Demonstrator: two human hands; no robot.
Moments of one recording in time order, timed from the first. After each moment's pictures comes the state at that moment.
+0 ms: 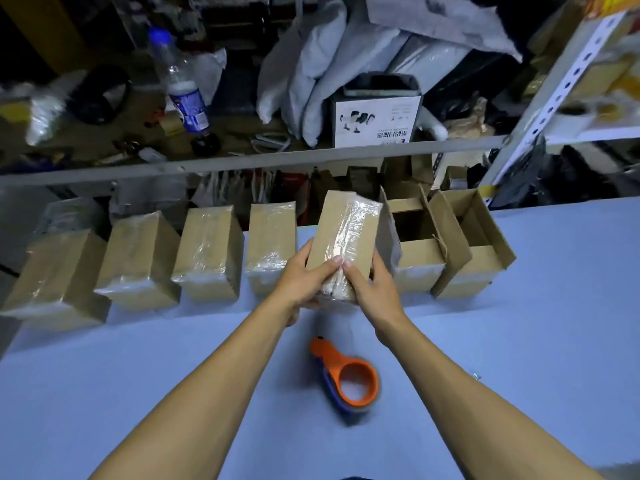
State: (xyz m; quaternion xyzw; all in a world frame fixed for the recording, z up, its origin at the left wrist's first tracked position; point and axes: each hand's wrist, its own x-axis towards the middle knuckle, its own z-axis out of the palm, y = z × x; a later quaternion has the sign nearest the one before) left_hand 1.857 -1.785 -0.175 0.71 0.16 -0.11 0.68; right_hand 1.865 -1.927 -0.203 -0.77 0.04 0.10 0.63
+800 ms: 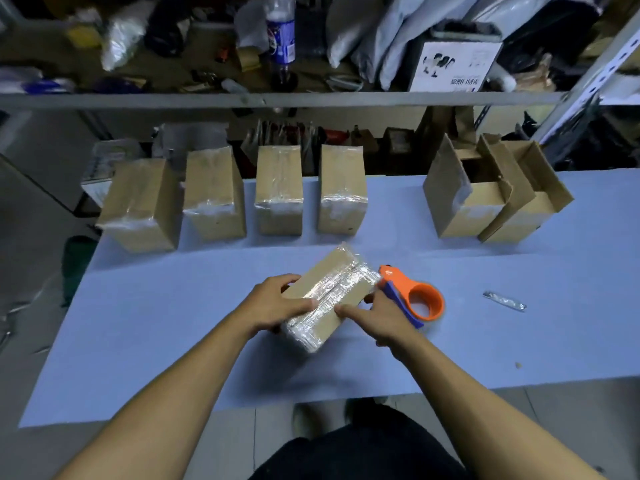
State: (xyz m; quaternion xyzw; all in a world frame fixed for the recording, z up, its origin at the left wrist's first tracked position) left_hand 1.661 -1.597 -0.231 0.80 0.15 -0.23 0.54; right_hand 1.681 -1.814 -0.225 -0.85 0.06 0.30 0.43
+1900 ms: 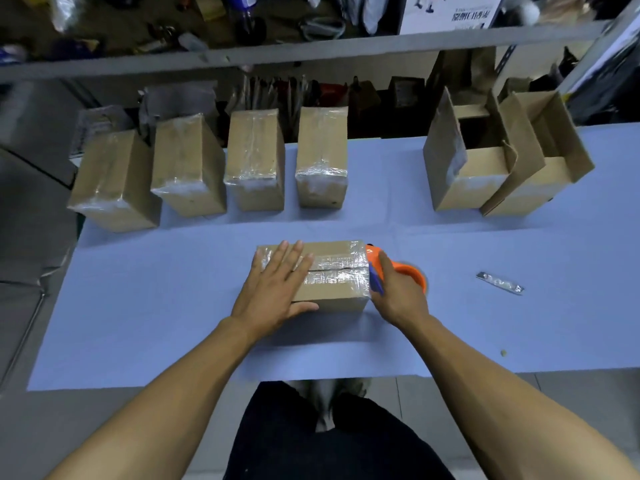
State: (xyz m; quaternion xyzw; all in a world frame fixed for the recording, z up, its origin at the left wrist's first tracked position) left_hand 1.676 -1.654 -0.278 0.99 -0.13 -0.07 -0.01; right_hand 1.739 -1.905 -0.301 -0.95 -0.06 0.23 0.22
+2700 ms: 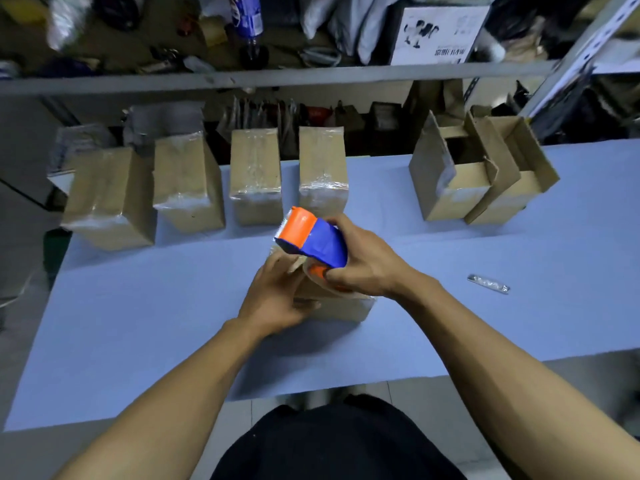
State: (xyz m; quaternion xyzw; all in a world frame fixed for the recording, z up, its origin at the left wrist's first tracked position) left_hand 1.684 -1.631 -0.259 0.95 -0.10 -0.02 0.28; right_hand 1.744 -1.820 -0.168 -0.89 -0.24 0.17 0.35
